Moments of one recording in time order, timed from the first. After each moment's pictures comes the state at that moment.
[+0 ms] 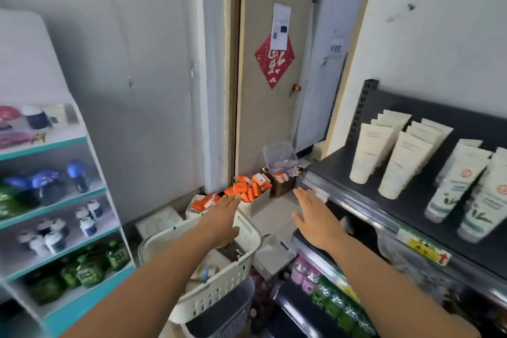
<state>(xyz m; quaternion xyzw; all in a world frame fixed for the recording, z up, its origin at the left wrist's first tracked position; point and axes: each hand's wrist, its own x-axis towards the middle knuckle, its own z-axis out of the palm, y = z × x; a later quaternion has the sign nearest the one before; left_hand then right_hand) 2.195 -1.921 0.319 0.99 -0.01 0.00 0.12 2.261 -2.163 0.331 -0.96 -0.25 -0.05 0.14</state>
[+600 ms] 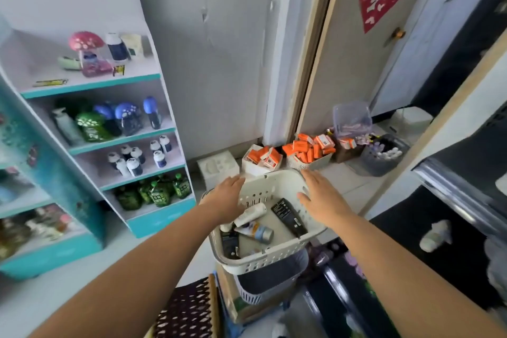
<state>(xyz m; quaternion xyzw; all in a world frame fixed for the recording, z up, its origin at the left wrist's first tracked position) 2.175 -1.765 0.244 0.97 0.15 -0.07 0.16 2.308 -1.980 0.255 -0.92 -0.38 0.05 0.14</state>
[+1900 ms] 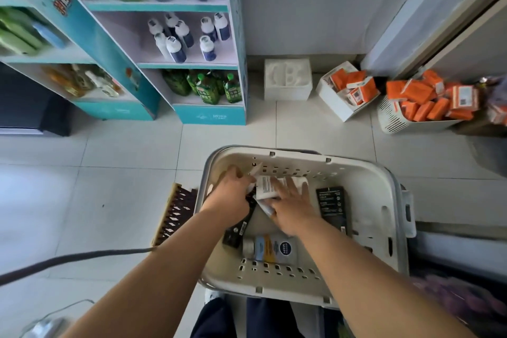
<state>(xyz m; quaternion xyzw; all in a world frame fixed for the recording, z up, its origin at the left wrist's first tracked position) 2.237 -1.730 0.061 0.82 0.45 -0.16 0.30 2.380 -1.827 -0.030 -0.69 -0.64 0.30 -0.17</state>
